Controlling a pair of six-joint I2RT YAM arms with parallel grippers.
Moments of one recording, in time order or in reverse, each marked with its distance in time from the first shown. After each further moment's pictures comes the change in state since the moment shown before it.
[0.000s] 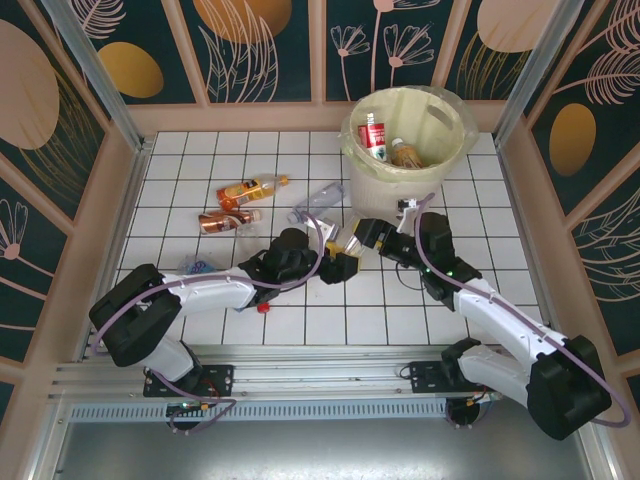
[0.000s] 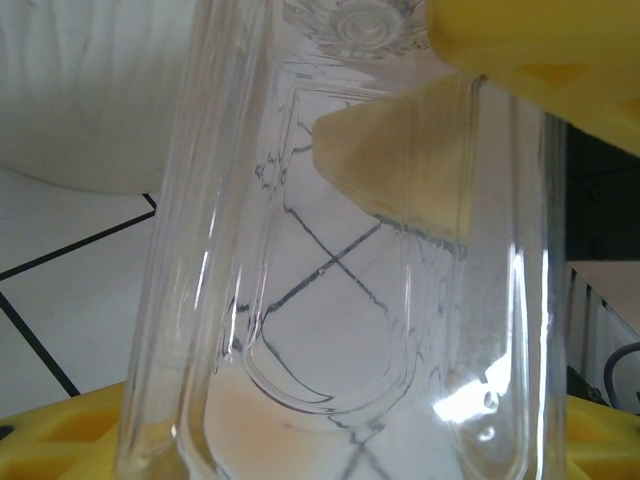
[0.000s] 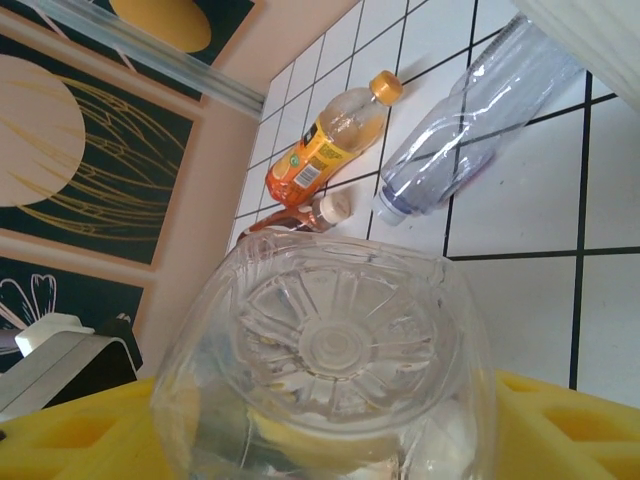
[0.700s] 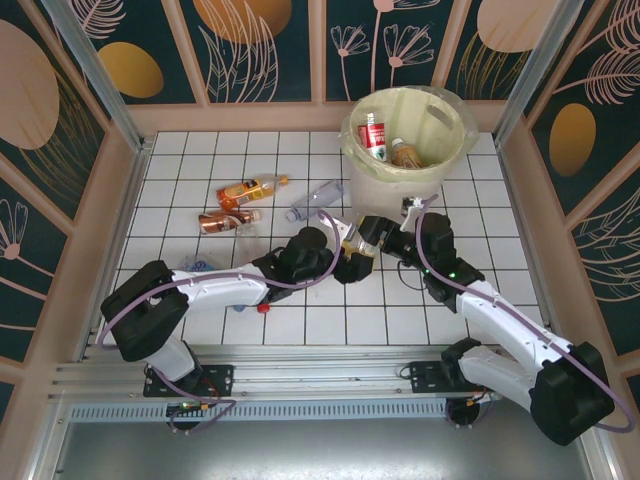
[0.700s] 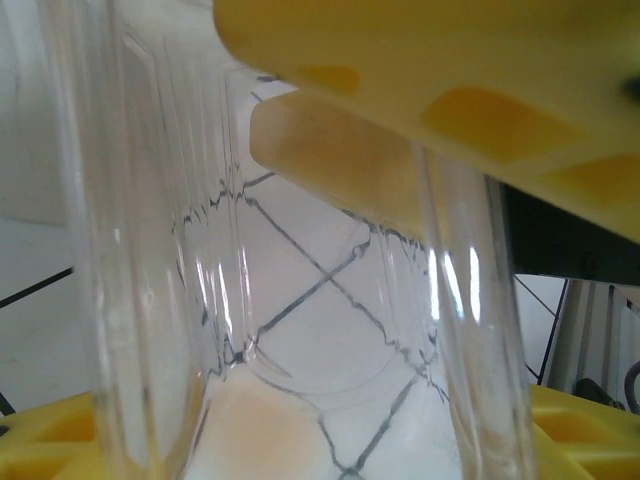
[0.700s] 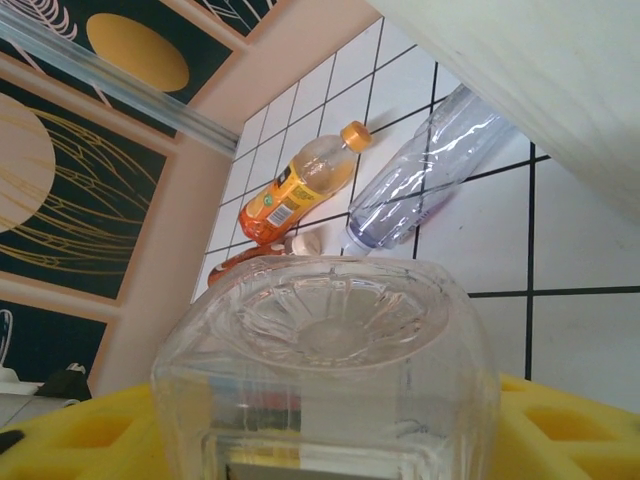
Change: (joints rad) left arm -0.073 0.056 0.124 -0.087 -0.086 0.042; right arm 0.011 -0.039 0.014 -0.049 0.117 -0.047
